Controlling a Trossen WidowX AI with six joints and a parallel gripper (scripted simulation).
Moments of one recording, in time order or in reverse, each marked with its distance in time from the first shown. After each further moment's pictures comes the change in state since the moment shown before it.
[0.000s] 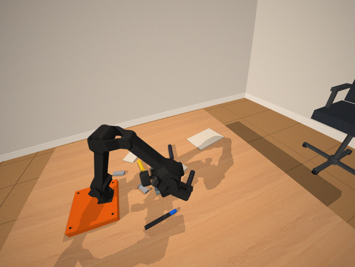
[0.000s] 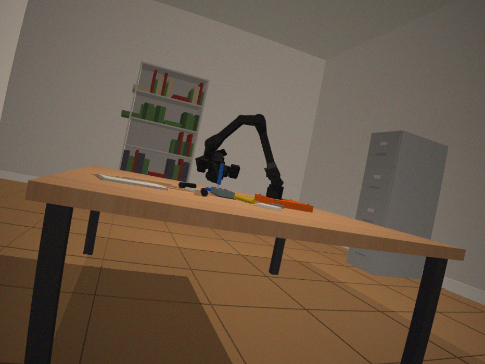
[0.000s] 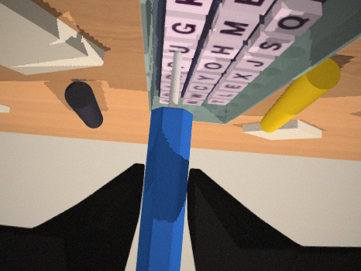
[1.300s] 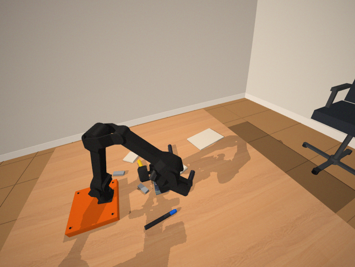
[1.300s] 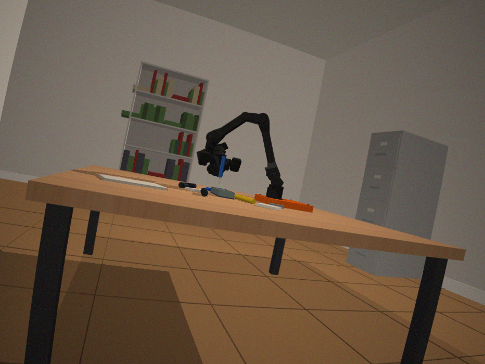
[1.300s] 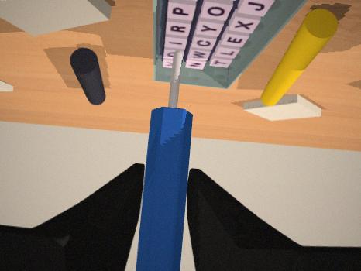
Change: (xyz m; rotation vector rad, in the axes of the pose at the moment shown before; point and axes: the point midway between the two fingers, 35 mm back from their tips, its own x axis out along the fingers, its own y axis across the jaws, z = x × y) arm -0.015 0.000 -0.027 -0.003 -0.002 0.000
